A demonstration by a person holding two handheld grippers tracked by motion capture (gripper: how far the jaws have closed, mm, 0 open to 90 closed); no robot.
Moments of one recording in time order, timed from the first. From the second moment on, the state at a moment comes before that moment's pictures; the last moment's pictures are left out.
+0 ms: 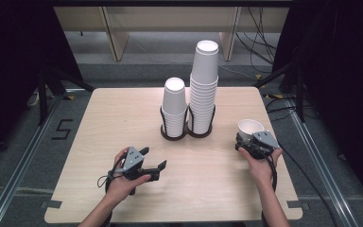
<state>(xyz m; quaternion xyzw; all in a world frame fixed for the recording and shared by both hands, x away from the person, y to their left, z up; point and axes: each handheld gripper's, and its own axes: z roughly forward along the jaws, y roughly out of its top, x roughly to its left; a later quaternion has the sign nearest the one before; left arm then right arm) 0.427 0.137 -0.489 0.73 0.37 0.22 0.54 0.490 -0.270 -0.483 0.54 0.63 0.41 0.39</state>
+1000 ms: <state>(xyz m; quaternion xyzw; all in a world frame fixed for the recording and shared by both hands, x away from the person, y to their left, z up) 0.425 0.135 -0.490 0.73 0.37 0.22 0.54 0.483 -0.270 -0.486 0.54 0.62 0.41 0.40</state>
